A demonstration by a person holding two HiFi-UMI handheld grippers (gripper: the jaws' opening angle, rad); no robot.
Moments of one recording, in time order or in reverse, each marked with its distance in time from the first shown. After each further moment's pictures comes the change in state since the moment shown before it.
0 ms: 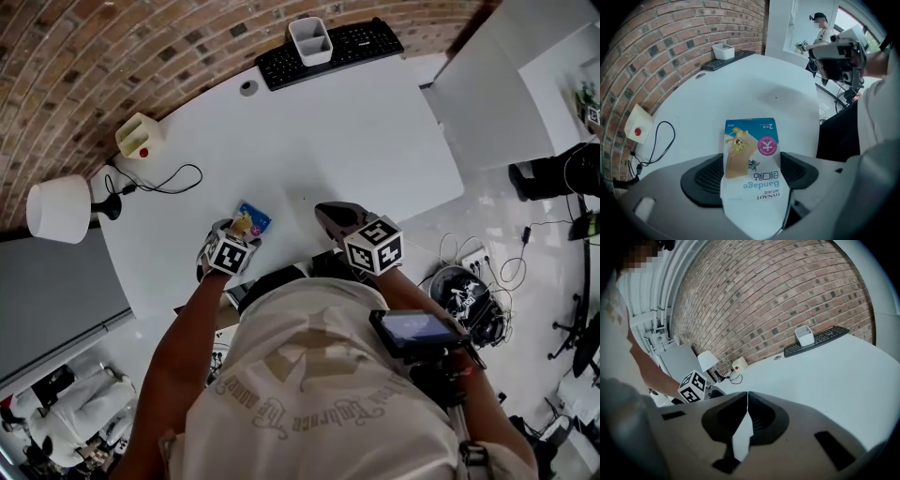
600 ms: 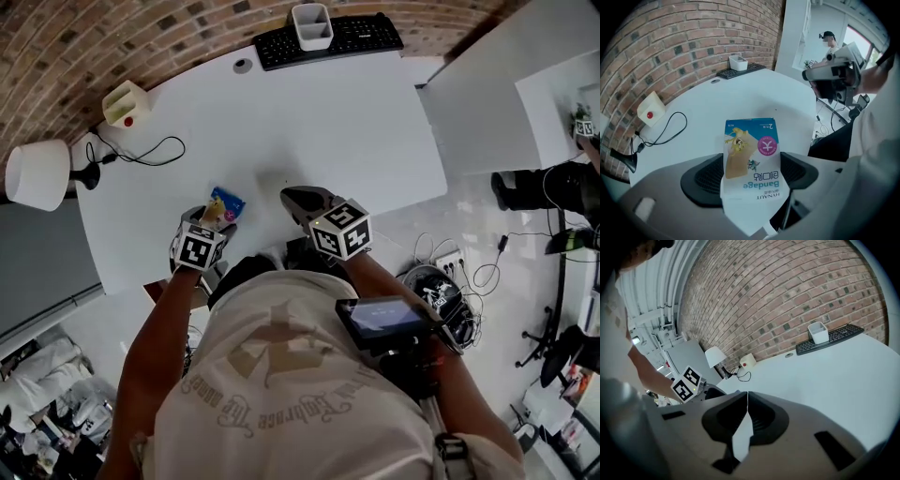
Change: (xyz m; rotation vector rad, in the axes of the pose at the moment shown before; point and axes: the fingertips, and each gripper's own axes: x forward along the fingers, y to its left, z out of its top) left arm -0.035 -0.014 -0.003 -0.173 -0.139 0.012; right arm 0.020 0.026 0.000 -0.047 0.042 0.093
